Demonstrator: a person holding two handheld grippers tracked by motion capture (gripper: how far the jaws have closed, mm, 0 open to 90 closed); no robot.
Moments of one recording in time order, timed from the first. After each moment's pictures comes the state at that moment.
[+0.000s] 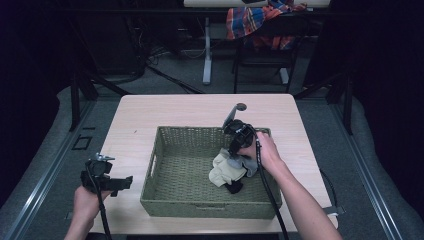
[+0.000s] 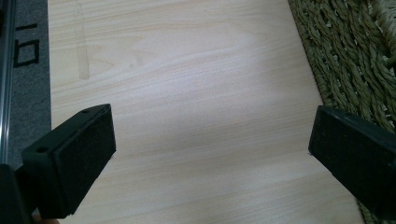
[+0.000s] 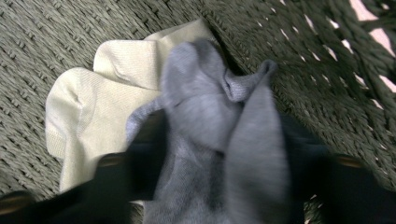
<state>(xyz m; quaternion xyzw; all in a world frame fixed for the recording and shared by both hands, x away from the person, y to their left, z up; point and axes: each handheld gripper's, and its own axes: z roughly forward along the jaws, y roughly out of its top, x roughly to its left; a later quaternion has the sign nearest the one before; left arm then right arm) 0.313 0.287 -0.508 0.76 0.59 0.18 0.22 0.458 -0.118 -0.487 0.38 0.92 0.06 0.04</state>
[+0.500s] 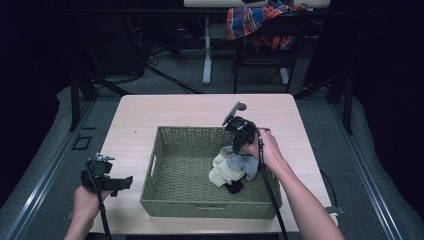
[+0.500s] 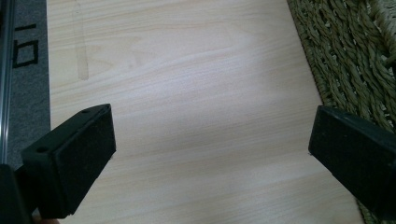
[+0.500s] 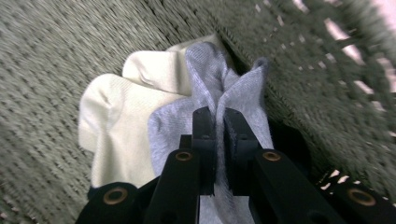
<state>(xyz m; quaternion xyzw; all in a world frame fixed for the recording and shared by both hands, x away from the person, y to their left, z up) 0.313 0.287 -0.508 0.76 0.59 0.18 0.22 0.452 -0.121 -0.464 0.38 0.92 0.10 0.03</state>
